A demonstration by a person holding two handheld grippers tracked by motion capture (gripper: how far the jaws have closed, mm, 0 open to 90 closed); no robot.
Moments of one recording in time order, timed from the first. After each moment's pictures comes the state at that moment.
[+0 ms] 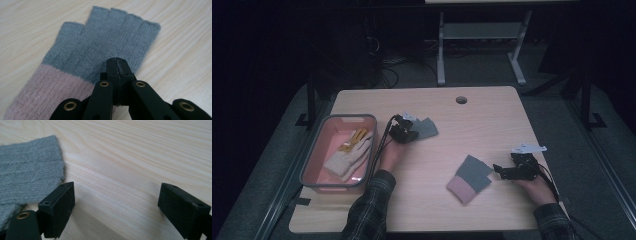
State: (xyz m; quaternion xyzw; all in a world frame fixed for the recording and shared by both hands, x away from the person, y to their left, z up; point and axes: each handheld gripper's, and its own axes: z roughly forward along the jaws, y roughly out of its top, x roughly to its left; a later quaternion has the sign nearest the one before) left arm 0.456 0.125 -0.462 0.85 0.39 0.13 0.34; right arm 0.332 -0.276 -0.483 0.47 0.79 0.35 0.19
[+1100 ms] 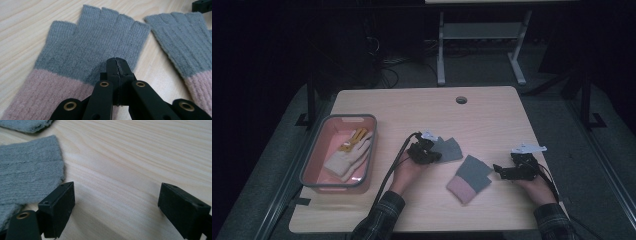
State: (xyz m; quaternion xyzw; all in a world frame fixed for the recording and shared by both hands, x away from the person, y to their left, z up) left arm 0.387 0.069 -0.458 0.87 0.32 0.05 0.36; right arm 0.332 -0.276 -0.483 0.47 0.79 0.35 0.19
